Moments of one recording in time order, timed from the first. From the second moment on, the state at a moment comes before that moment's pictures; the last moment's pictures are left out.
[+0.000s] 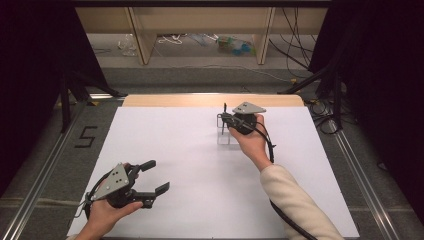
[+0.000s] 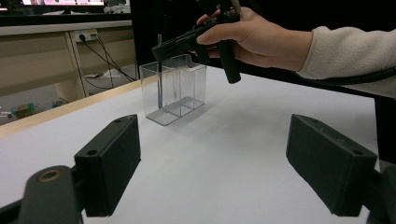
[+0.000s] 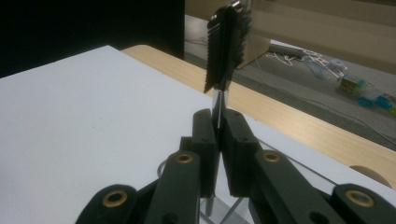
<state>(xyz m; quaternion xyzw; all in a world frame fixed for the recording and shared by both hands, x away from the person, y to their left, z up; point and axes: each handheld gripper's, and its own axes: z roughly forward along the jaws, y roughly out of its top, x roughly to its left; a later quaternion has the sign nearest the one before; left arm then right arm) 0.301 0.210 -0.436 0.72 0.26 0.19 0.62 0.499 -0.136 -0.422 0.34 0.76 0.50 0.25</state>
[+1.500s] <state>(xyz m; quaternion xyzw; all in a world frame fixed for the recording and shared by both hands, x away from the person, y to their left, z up) 0.301 0.211 -0.436 0.72 0.26 0.19 0.62 0.458 -0.160 -0.392 0.34 0.78 0.48 0.21</state>
